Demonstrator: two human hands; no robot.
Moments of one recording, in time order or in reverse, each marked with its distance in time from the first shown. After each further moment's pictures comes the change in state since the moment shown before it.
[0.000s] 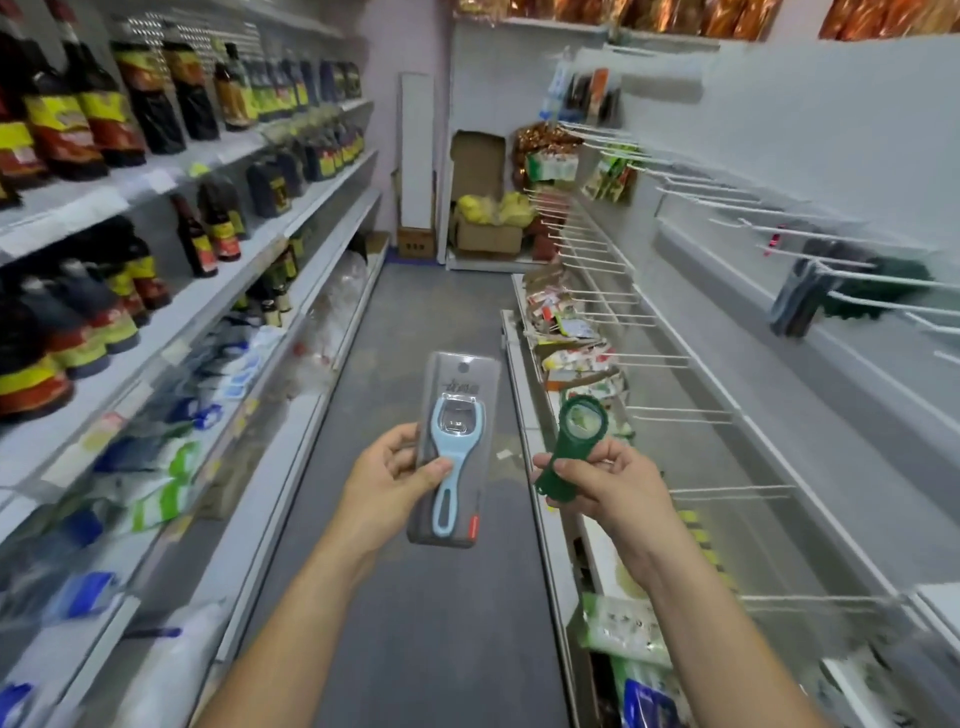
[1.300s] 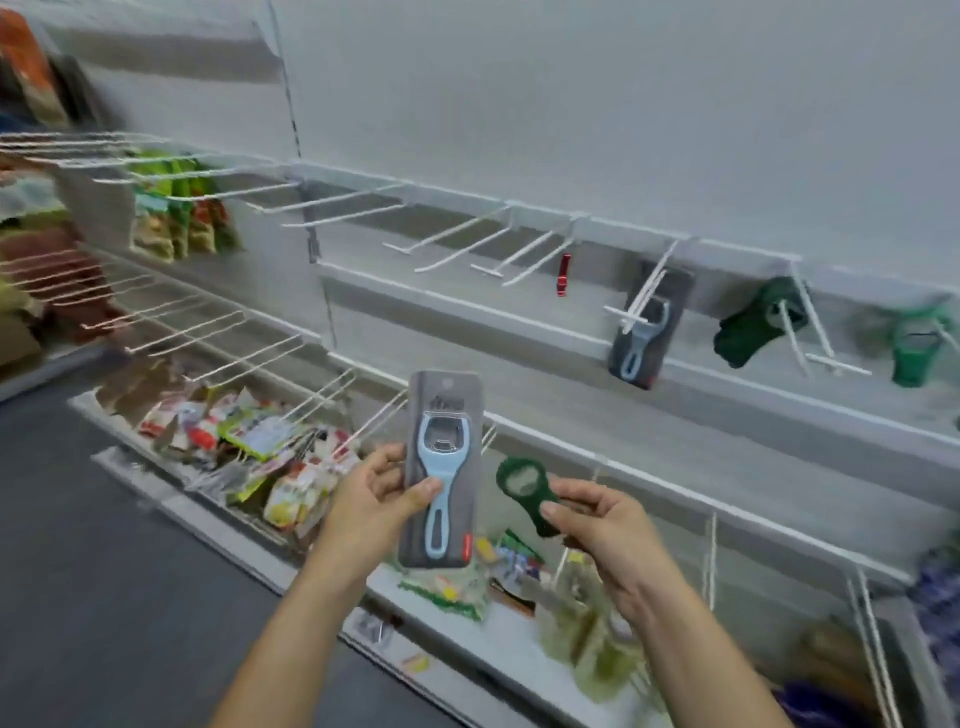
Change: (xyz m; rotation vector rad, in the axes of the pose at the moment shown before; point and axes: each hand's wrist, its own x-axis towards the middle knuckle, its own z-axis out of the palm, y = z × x) left_hand 0.618 -0.025 0.274 0.063 -1.065 -0.120; right_hand 0.444 -0.044 -0.081 0.212 1.043 -0.063
